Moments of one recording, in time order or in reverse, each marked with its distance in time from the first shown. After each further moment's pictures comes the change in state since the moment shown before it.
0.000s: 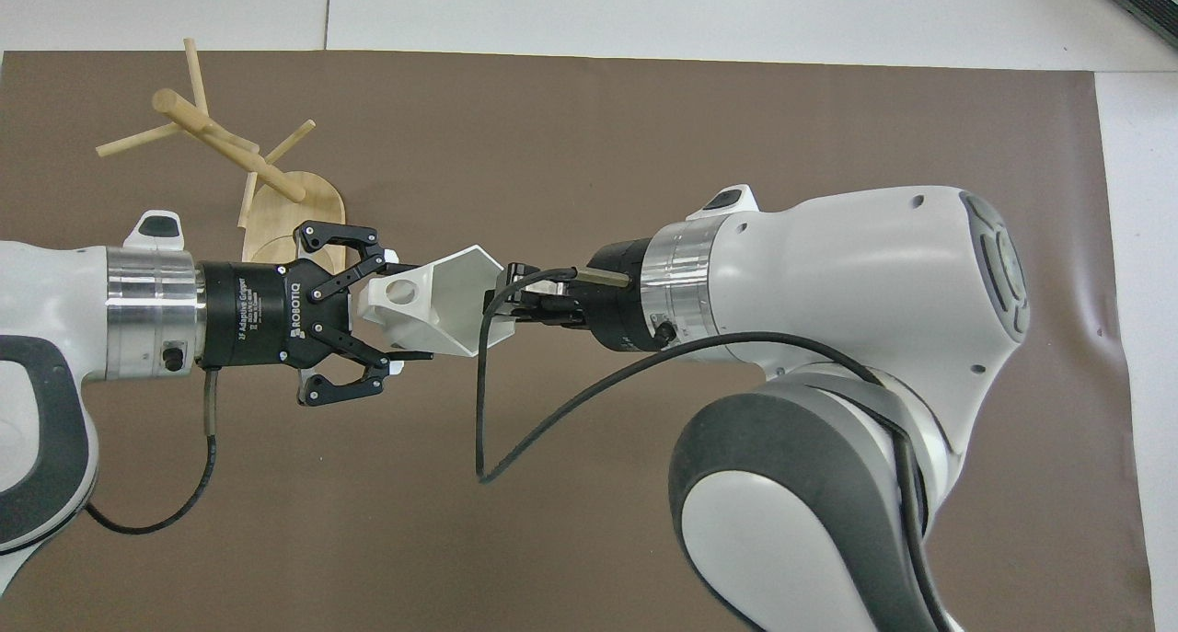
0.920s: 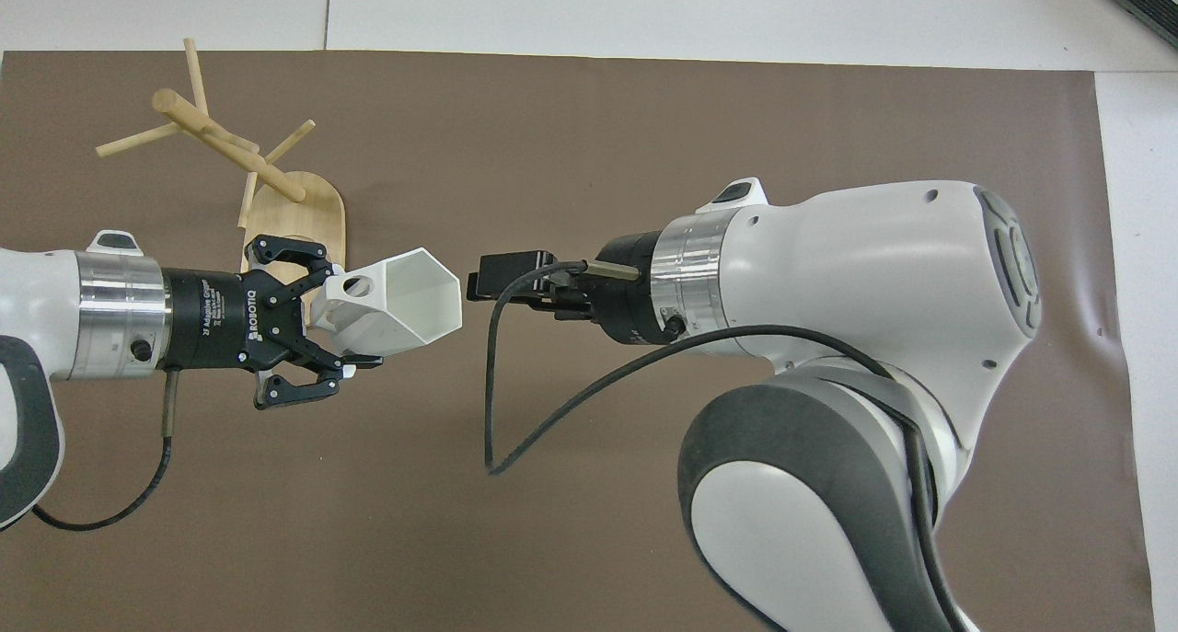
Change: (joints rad) left arm 0.057 -0.004 0.005 -0.027 0.199 -0.025 -0.210; right arm -0.002 0.000 -0.008 0.001 0.000 0.002 -0.015
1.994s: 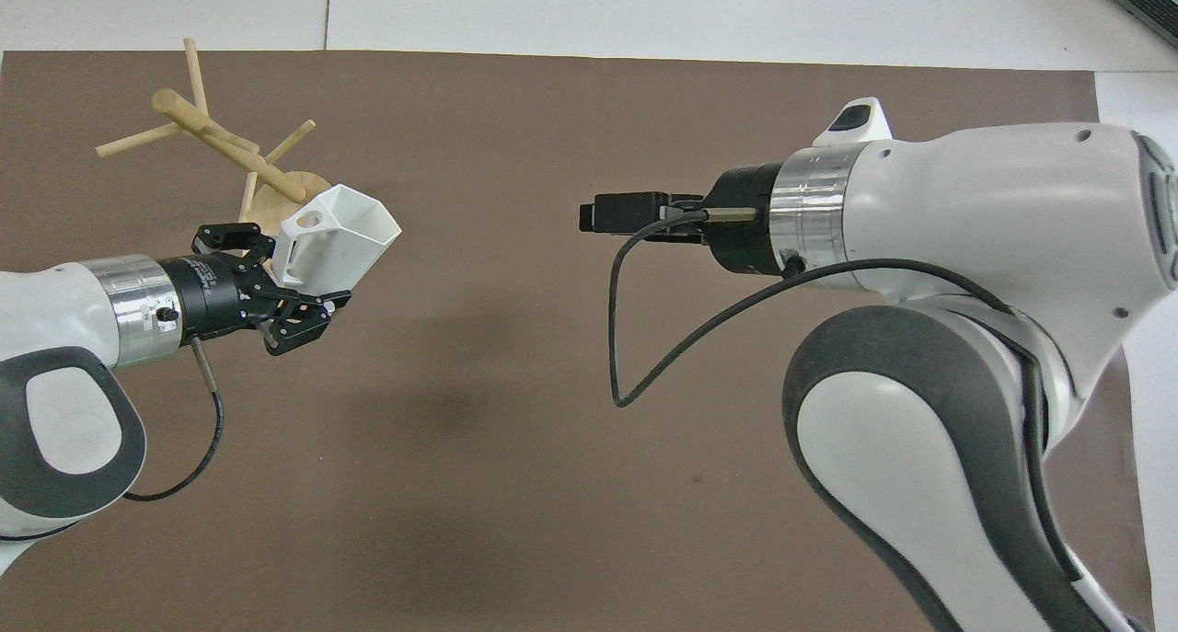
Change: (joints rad) left arm 0.000 0.042 -0.006 -0.135 0.081 0.460 -0.369; right arm -0.003 -0.004 -0.147 0.016 -0.141 0.008 -0.209
